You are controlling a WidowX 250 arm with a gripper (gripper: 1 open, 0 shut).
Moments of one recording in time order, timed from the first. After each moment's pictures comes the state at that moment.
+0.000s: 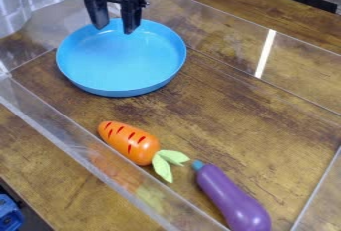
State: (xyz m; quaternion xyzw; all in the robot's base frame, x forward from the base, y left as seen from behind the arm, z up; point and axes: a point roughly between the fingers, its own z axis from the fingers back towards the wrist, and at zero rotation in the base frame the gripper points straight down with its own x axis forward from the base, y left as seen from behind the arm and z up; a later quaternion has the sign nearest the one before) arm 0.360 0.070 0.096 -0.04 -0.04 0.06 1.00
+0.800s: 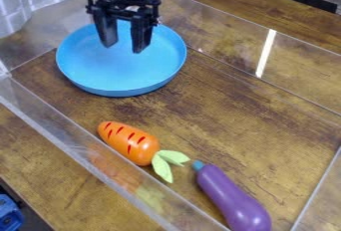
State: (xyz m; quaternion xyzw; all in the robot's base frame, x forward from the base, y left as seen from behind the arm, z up) arm 0.343 0.058 0.076 -0.03 0.00 0.05 1.00
